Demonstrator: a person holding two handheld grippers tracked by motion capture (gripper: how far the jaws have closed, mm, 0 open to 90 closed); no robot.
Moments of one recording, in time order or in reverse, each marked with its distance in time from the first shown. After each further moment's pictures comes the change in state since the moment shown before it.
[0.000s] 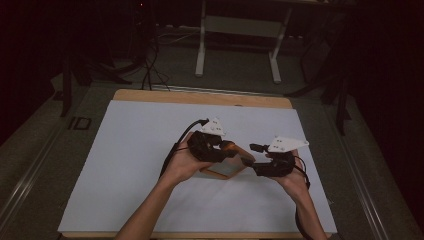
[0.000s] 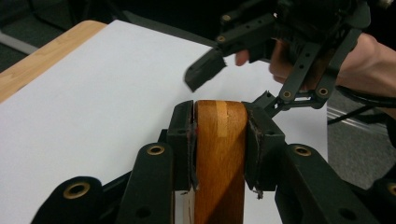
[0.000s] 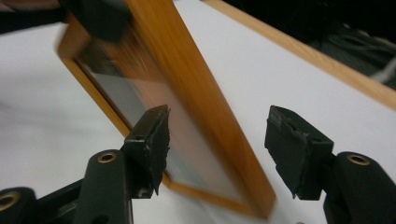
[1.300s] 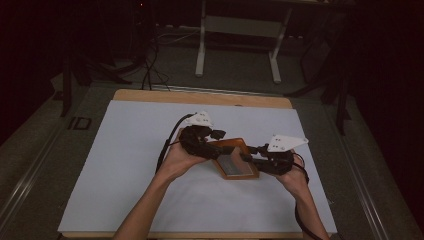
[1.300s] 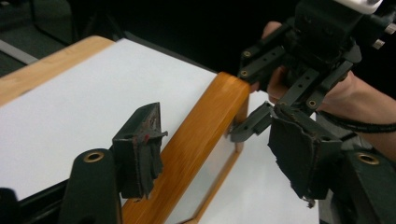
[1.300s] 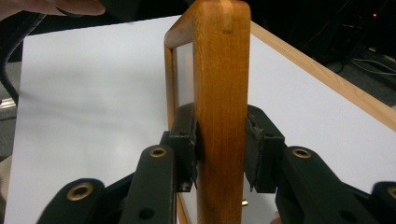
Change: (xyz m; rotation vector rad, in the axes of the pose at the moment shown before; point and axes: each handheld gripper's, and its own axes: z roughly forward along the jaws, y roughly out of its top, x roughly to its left) left arm 0.022 -0.012 -0.018 -0.134 -0.015 -0.110; right arm -0.004 0.003 0.000 -0.031 0.077 -0.070
